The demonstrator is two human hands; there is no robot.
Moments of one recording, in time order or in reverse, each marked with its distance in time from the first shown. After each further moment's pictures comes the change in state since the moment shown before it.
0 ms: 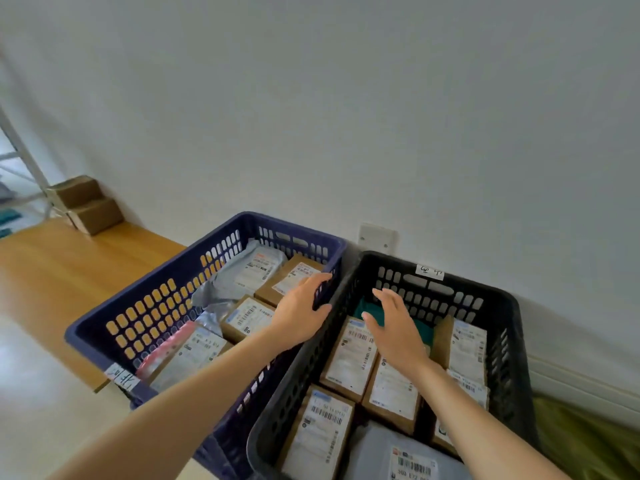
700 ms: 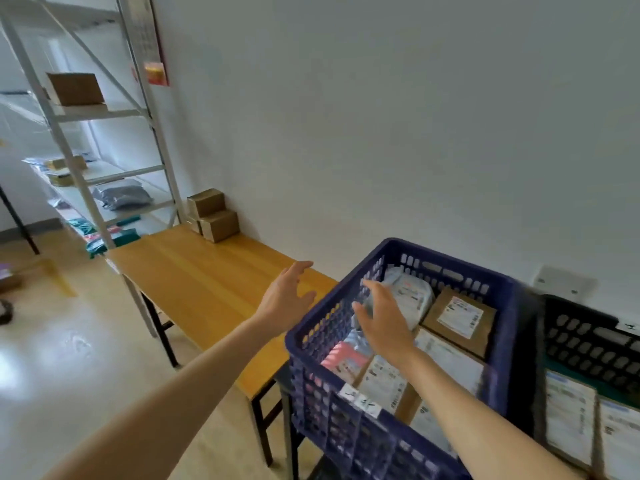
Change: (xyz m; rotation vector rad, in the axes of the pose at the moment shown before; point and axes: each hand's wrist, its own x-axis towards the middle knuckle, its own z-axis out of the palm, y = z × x) left_hand -0.083 -0.235 -0.288 0.005 0.303 -0.161; right_hand 0.047 -0.307 0.224 0.057 0.007 -0.318
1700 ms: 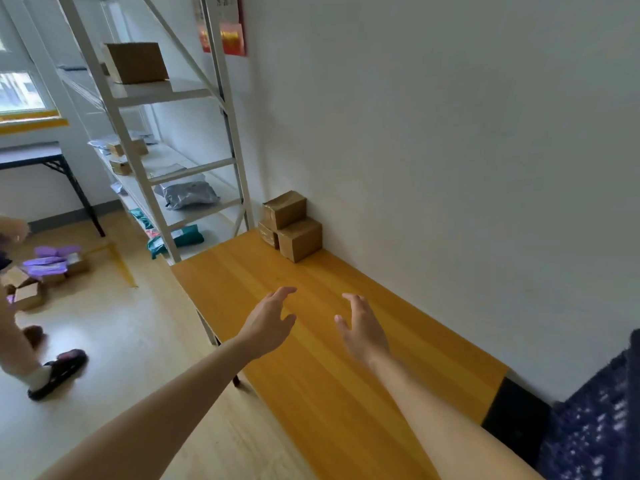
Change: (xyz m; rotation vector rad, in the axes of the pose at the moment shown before) left_hand 0.226 -0.353 -0.182 0.158 -0.057 -0.249; right_hand 0.303 -0.133 0.345 0.105 -0.249 0.066
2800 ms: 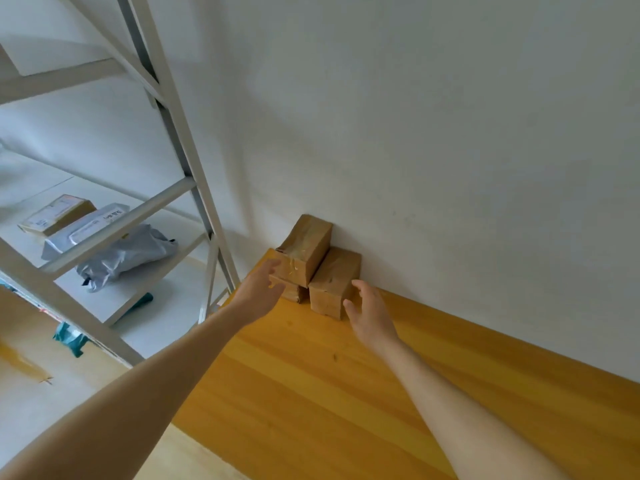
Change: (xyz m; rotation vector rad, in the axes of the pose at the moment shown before) left_hand 0.440 -0.215 -0.130 -0.100 -0.268 0.117; right_hand 0.362 -0.085 0.186 0.020 0.220 0.374
